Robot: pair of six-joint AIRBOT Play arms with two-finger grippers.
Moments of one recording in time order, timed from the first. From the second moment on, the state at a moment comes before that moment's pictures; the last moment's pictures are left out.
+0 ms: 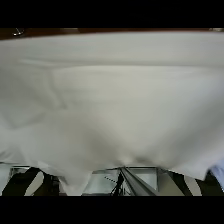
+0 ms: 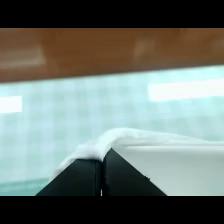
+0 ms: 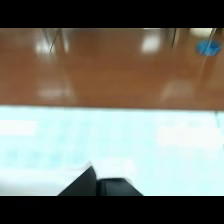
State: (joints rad) left arm 0.12 -0.72 1.79 1.34 -1.57 -1.48; right arm -0.29 -0.65 1.83 -1.19 1.59 1.54
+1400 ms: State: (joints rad) left arm 0.04 -1.71 1.54 1.00 -0.95 -1.47; right arm -0.26 -1.74 1.57 -0.80 1.06 1.40
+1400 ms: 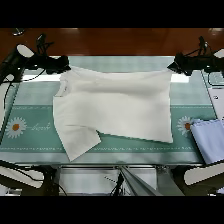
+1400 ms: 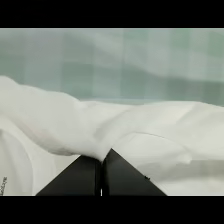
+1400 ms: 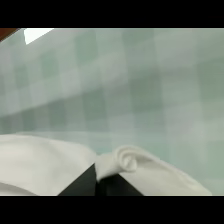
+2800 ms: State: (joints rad) left arm 0.47 -1.33 0.85 1.05 -1.40 -1.32; right arm -0.39 -0.94 0.74 -0.98 1.21 1.37
